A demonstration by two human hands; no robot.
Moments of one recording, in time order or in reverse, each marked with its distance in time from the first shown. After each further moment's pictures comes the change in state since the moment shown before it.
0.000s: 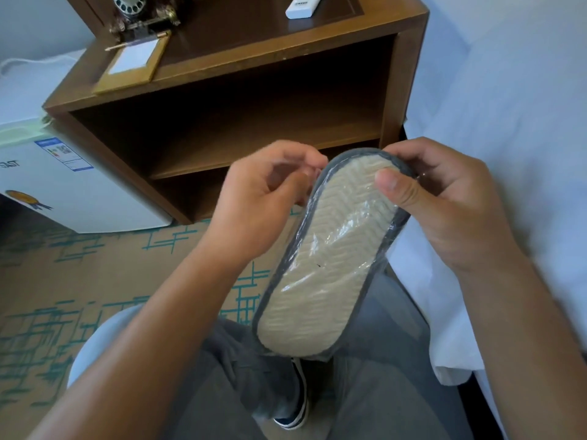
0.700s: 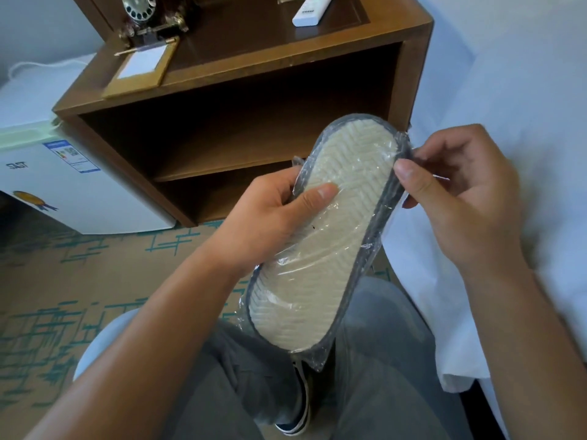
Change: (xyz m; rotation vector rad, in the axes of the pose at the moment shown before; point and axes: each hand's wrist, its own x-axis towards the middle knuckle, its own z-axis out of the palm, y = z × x) left_hand -0.005 0.006 -0.005 -0.223 -0.238 -0.269; right_hand 0.003 0.011 -0.004 -0.088 0.227 -0.104
